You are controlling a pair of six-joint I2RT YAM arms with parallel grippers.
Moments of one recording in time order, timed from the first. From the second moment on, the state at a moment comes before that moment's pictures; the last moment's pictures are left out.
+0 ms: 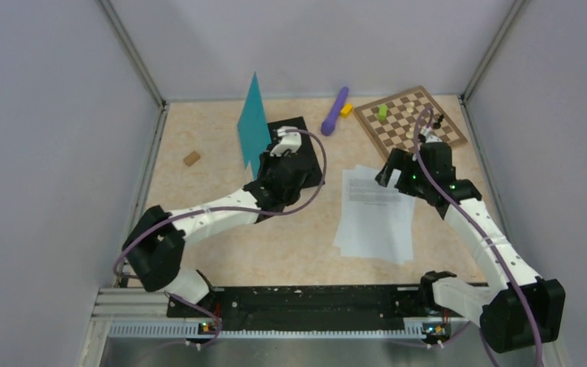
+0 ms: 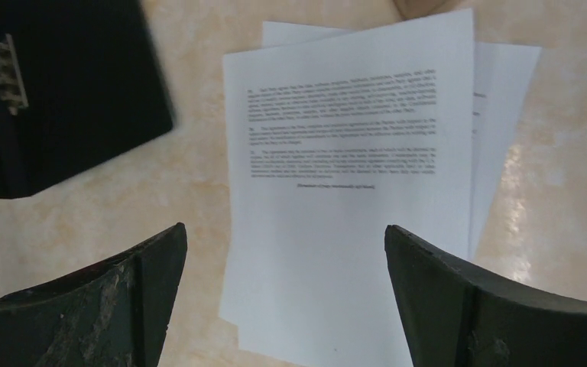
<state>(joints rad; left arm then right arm) -0.86 1.58 1.03 0.08 -1.17 0.00 0.19 1.05 0.85 -0.54 -0.02 0.46</state>
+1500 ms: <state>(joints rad) -0.84 0.75 0.72 -0.27 -1.02 -0.49 0.46 2.04 1.08 0.34 -0.71 0.94</state>
